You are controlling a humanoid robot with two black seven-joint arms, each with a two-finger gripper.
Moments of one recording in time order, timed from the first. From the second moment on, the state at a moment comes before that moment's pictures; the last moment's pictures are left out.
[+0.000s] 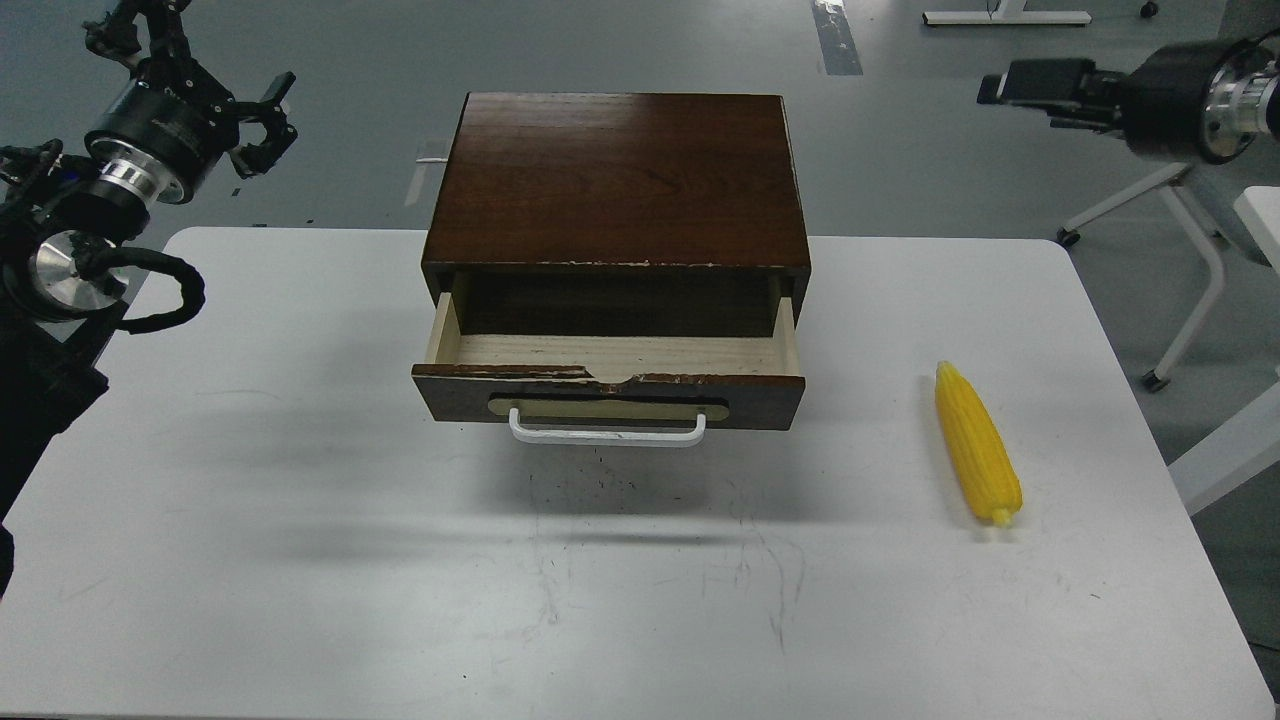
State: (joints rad) left arm -0.98 0.48 -0.59 -0.48 -0.17 -0.49 -0.26; right arm 1.42 -0.81 -0.02 0.98 -1.09 0.49 0.15
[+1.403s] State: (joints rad) left arm -0.92 0.50 -0.59 -0.48 -0.17 -0.49 -0.27; right arm 1.11 -0.61 -0.14 0.91 -1.12 0.49 -0.07
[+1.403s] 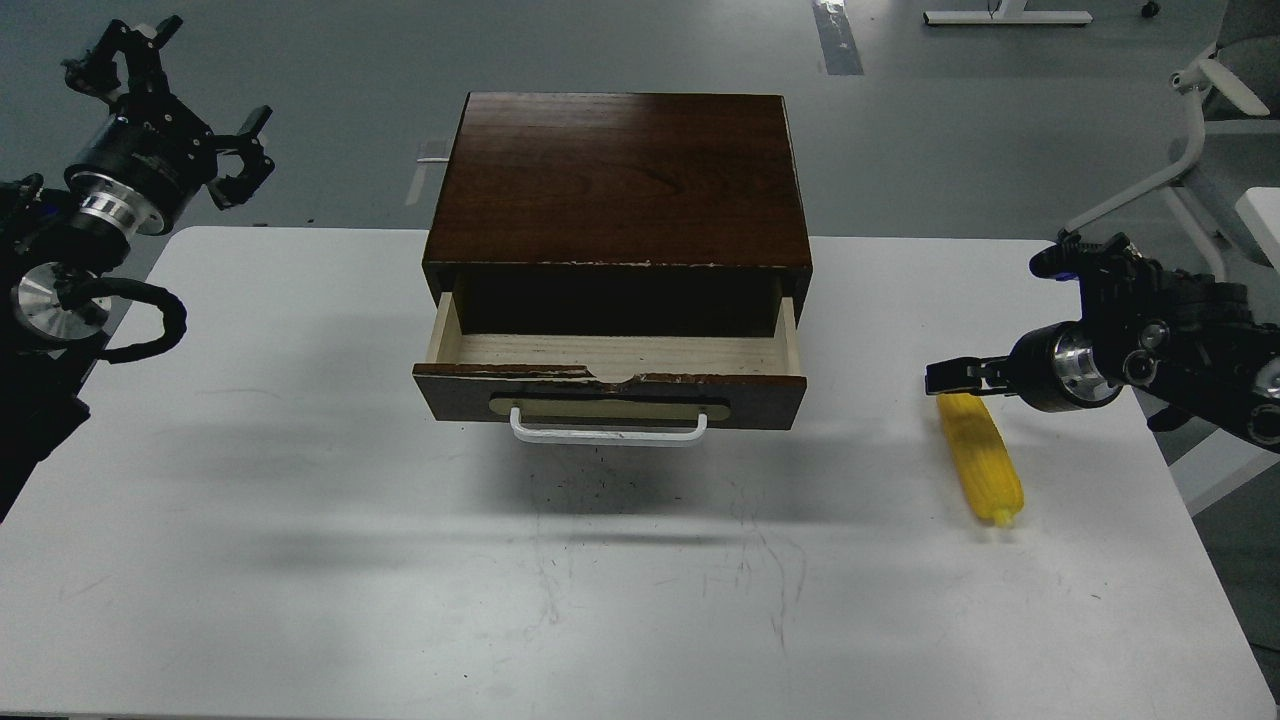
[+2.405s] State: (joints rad) left arm -0.91 0.51 -0.59 -0.46 -0.17 -0.49 -0.27; right arm 1.12 -0.53 -0.14 0.82 -1.11 0.49 -0.06
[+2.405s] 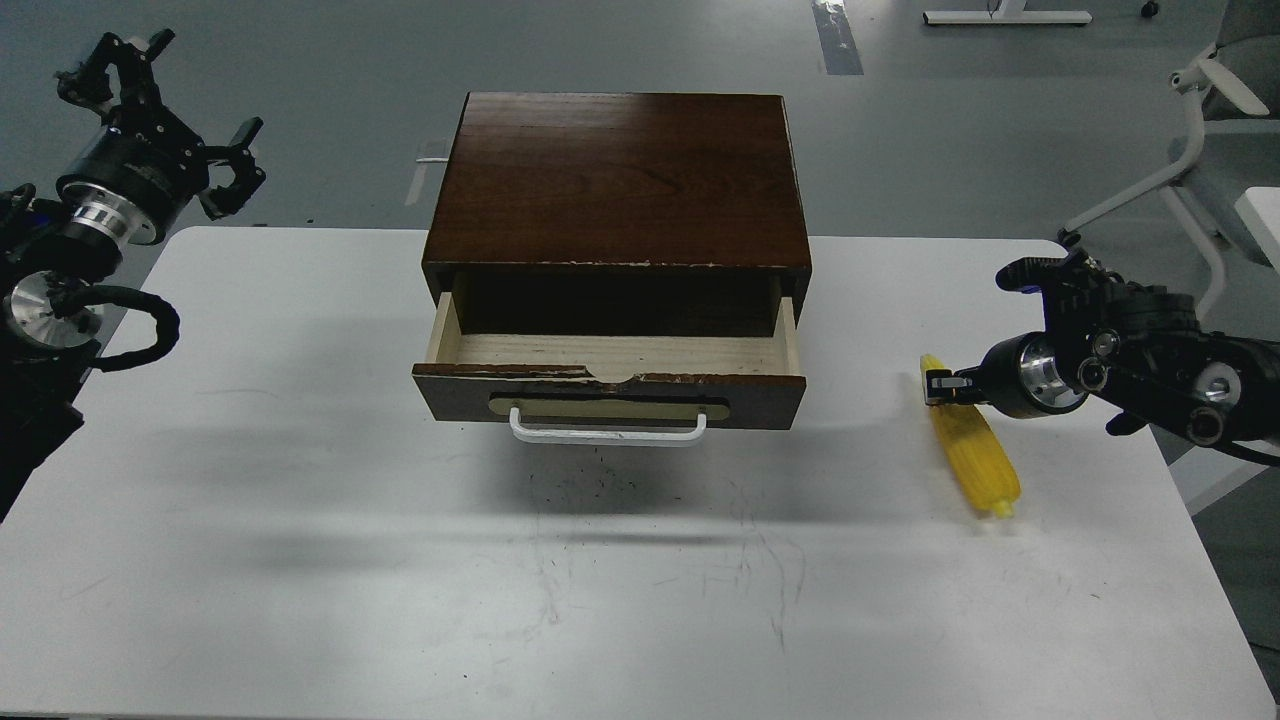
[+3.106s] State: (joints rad) left arm -0.93 0.54 -0.59 -0.47 -0.17 -0.49 -0.26; right arm 1.67 -0.60 -0.10 0.92 -1.12 0.49 0.00
